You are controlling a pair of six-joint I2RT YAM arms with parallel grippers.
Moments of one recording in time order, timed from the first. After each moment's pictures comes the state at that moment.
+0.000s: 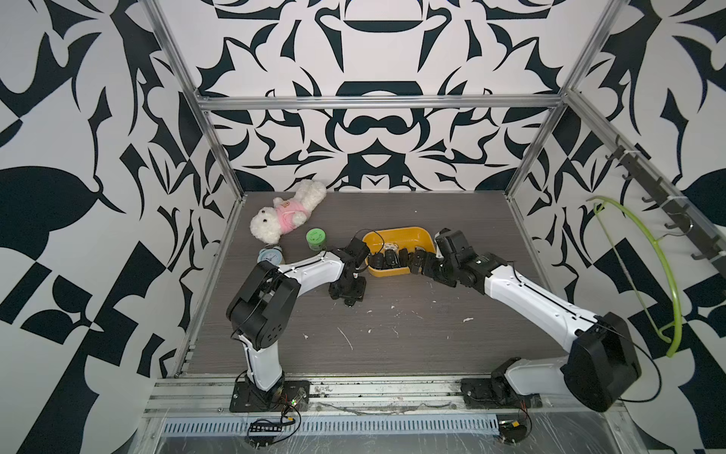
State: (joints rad) left arm -0.66 1.82 1.15 -0.74 0.06 -0.40; right arm 0.50 1.34 0.96 -0.53 -0.07 0.77
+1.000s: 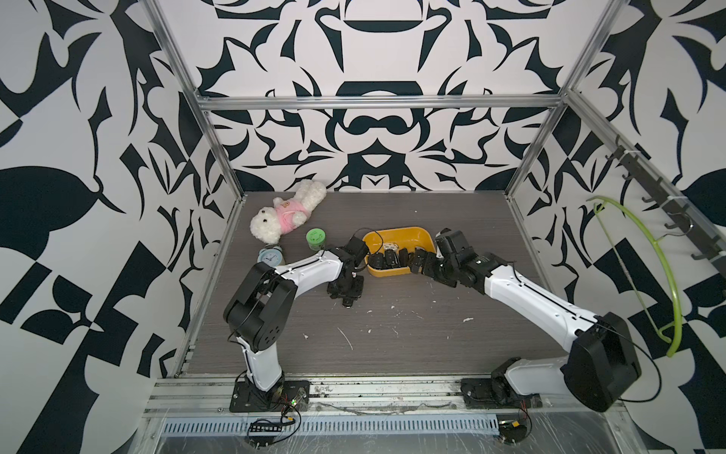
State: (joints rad) left arm -0.65 1.77 1.16 -0.80 0.04 -0.44; right arm 0.50 1.34 0.96 -0.53 -0.06 0.78
